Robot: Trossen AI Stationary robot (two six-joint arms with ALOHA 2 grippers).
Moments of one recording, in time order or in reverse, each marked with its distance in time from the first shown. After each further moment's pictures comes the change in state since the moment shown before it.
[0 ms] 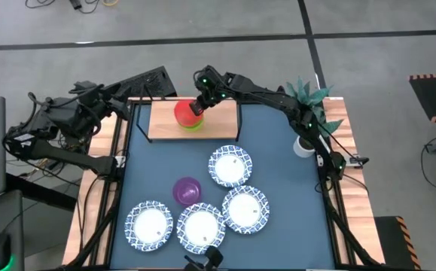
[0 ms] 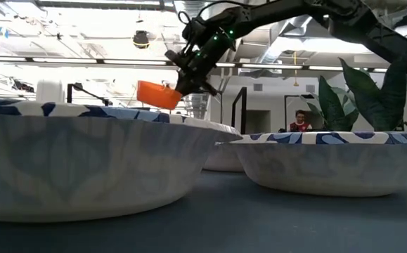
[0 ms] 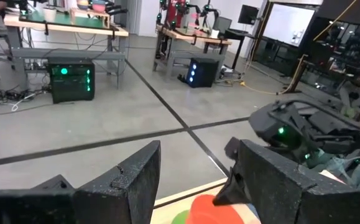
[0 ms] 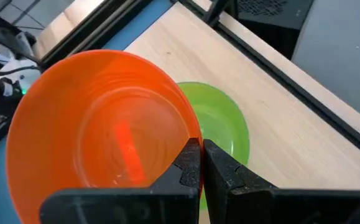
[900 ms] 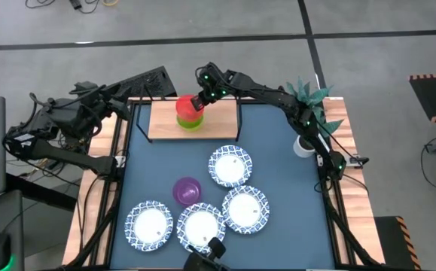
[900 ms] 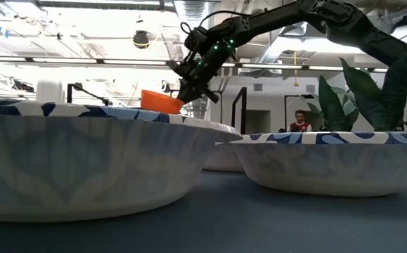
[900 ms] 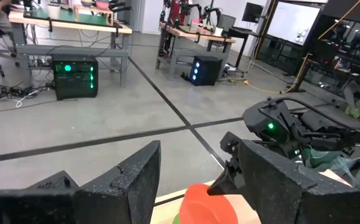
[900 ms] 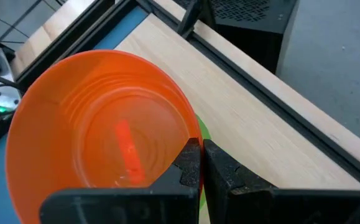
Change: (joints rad) left arm 0.000 0.000 0.000 -0.030 -0.009 -0.031; right arm -0.044 0.033 0.000 0.038 0.007 0.004
